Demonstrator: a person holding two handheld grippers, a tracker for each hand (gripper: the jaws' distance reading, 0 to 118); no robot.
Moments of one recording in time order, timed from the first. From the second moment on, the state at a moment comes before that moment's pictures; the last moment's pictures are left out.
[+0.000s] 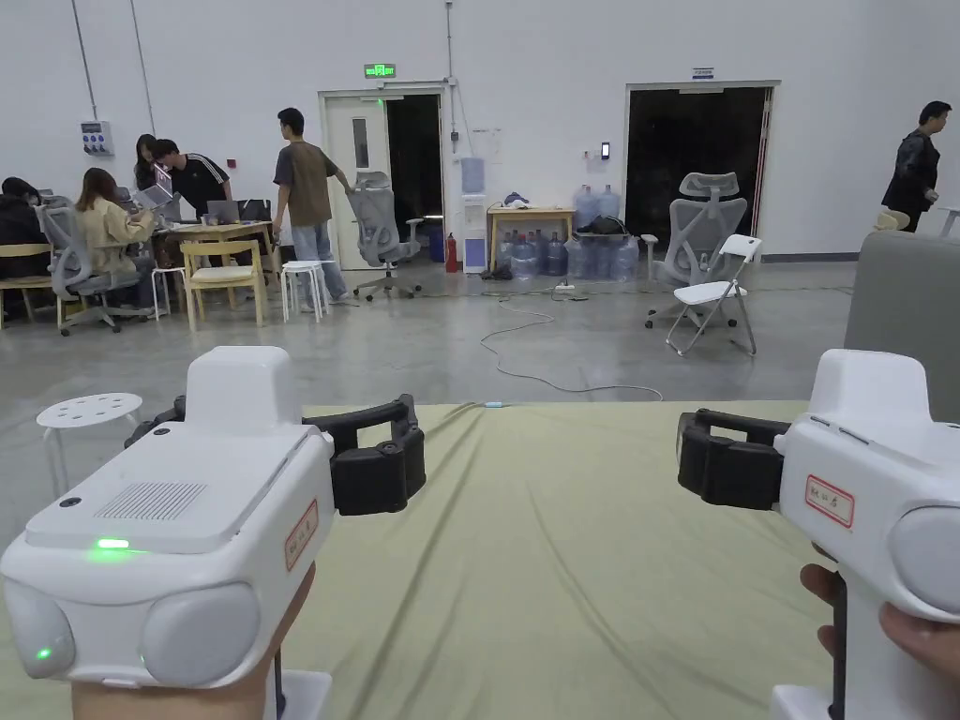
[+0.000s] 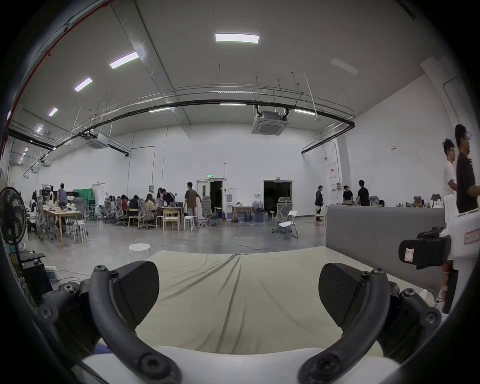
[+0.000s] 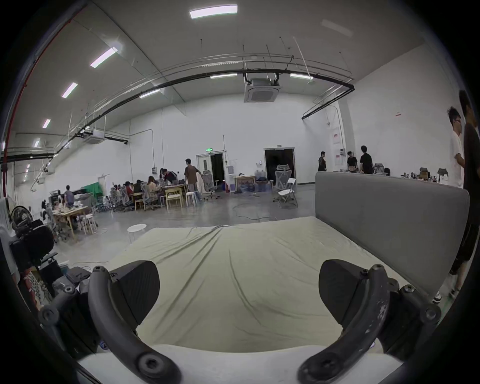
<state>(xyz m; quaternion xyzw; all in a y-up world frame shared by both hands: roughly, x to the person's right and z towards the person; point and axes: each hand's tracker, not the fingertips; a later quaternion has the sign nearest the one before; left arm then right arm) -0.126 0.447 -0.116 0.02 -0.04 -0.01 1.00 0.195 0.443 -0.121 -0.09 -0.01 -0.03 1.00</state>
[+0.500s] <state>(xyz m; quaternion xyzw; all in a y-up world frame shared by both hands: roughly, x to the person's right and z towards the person) -0.123 0.448 -0.114 0.03 -0.04 -0.01 1.00 0.182 0.444 -0.118 -0.10 0.01 -0.03 0.99</state>
